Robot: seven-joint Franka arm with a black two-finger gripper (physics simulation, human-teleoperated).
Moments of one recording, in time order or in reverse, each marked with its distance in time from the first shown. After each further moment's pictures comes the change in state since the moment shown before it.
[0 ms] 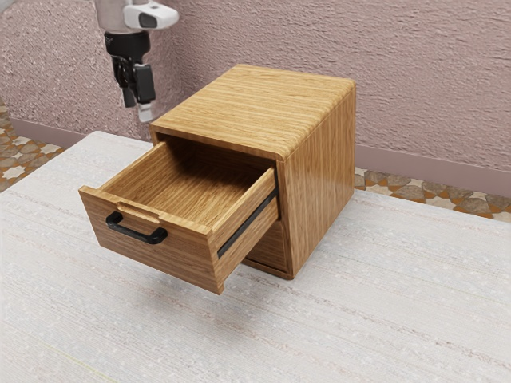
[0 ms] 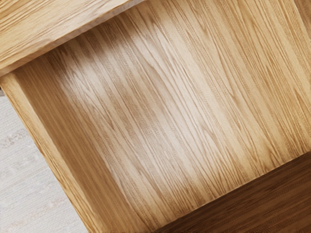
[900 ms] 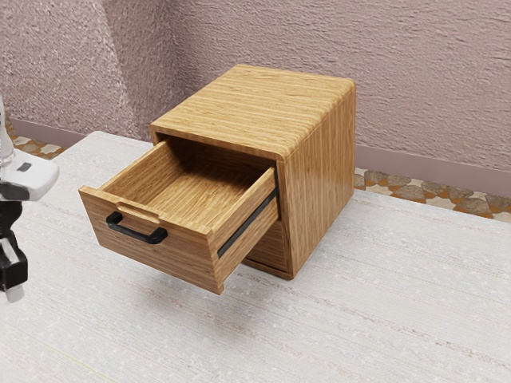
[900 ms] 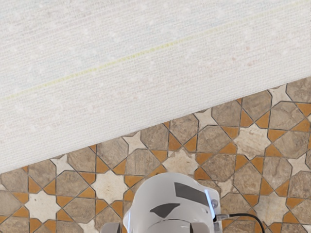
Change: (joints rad) arm 0.096 -1.302 0.049 -1.287 -0.338 0.048 0.018
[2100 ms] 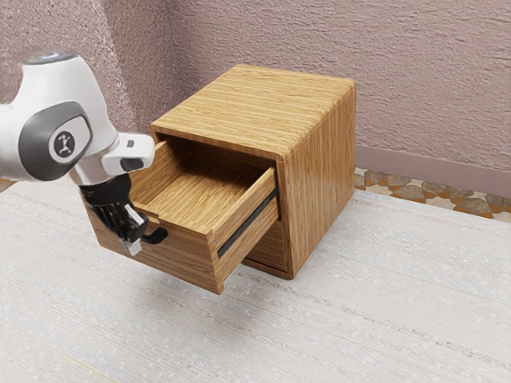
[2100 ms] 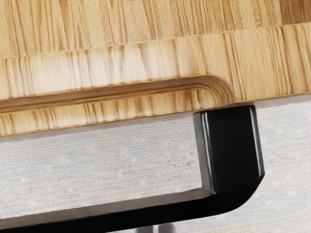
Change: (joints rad) arm 0.135 0.377 -0.241 0.039 -0.204 0.537 -0.168
